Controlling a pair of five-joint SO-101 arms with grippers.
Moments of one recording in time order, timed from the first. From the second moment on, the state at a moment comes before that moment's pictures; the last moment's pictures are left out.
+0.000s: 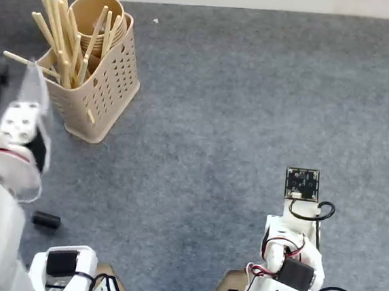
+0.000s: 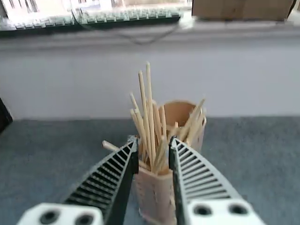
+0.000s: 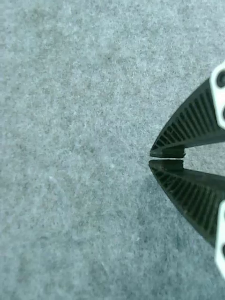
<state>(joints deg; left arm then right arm) -14.4 -54.0 0.7 81.3 0.8 14.6 -104.7 95.0 66.2 21.2</state>
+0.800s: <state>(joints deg) -14.3 -101.4 95.7 50.2 -3.5 6.2 -104.7 95.0 66.2 21.2</state>
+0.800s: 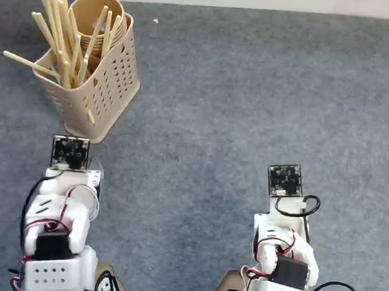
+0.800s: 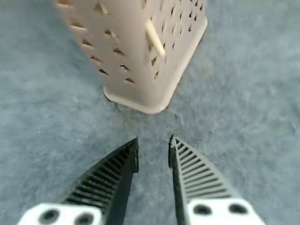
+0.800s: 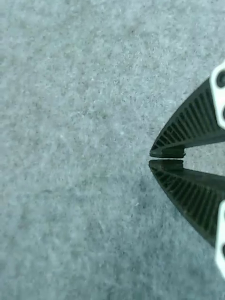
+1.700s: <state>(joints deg) -14.3 -101.1 96.1 64.0 -3.5 6.2 -104.7 95.0 66.2 21.2</state>
